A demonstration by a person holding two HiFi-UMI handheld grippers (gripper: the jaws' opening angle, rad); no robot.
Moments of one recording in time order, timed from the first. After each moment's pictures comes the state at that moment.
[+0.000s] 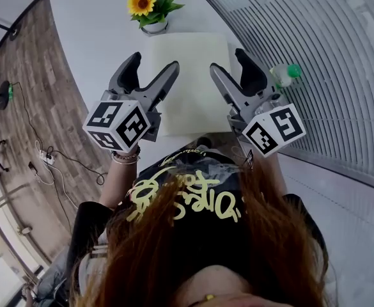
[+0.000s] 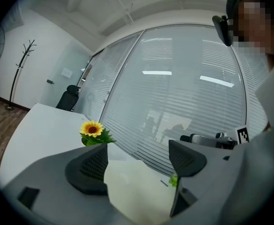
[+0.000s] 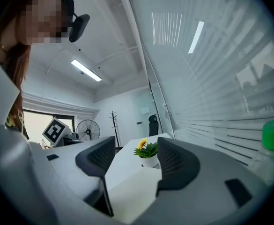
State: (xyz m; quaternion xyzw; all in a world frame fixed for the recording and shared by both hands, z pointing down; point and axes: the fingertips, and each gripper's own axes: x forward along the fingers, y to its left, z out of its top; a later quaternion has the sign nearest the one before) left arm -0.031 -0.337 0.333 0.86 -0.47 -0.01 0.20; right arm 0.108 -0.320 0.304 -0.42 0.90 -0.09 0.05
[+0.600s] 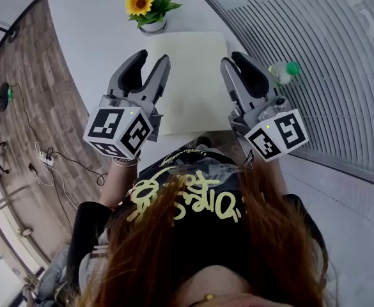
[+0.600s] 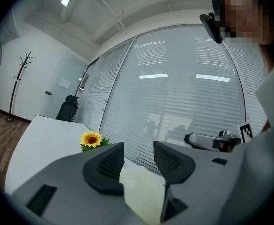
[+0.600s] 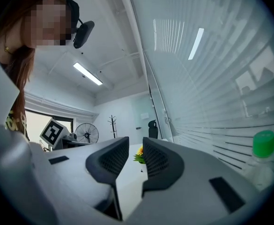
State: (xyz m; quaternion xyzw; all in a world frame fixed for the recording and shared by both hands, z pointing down) left arm -0.029 -0.331 0.313 0.86 -0.49 -0.02 0.14; right arm 0.116 -0.310 0.289 -0.43 0.90 -0.07 0.08
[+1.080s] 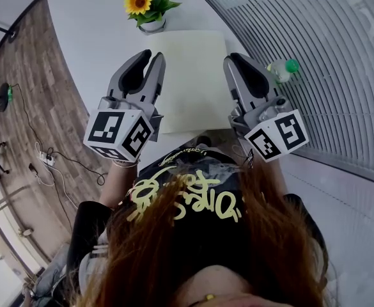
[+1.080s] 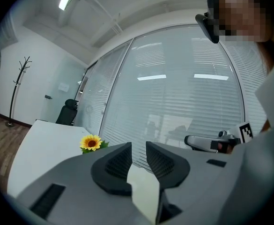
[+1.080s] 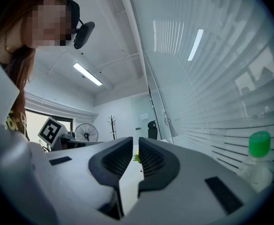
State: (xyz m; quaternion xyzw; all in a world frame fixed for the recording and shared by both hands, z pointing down) left arm -0.026 -0.324 0.303 0.86 -0.49 -0.02 0.12; right arm 0.119 -0.304 0.287 -0.43 0.90 -0.07 0.08
